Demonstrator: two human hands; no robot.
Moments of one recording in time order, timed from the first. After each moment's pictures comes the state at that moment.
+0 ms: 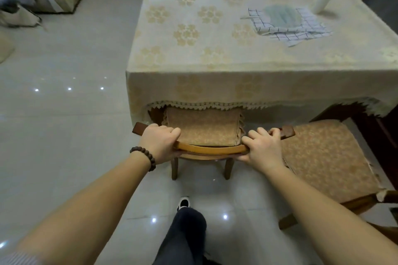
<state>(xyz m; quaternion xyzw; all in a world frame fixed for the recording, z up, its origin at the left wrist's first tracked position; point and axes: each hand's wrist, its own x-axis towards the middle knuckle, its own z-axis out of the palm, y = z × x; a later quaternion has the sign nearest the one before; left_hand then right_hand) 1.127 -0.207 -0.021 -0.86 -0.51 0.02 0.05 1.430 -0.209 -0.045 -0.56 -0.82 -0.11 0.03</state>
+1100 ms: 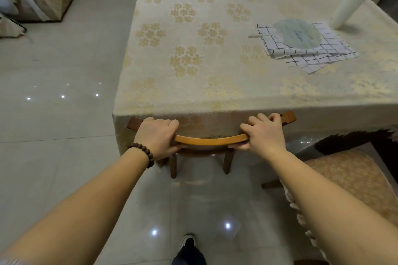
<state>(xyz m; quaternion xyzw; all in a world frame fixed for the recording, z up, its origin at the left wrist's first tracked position) 1.097 0.012 -0.026 -0.83 -0.55 0.04 0.04 1.394 0.024 -0.037 -0.55 -0.83 -0.10 -0.02</state>
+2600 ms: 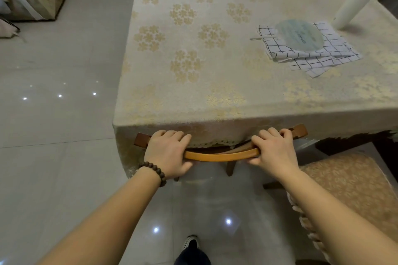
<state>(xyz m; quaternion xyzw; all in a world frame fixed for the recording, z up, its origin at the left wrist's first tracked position) 1.108 0.010 -0.028 -0.83 -0.56 0.02 0.01 1.400 0.015 -0.034 -0.59 -0.81 -0.05 0.01</state>
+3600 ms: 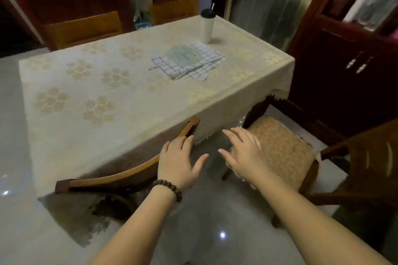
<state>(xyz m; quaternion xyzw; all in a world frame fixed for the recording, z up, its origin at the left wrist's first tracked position) 1.275 -0.053 0.043 -0.89 -0.43 -0.12 -0.11 1.461 -0.136 0.046 -0.78 -0.60 0.04 0.17</state>
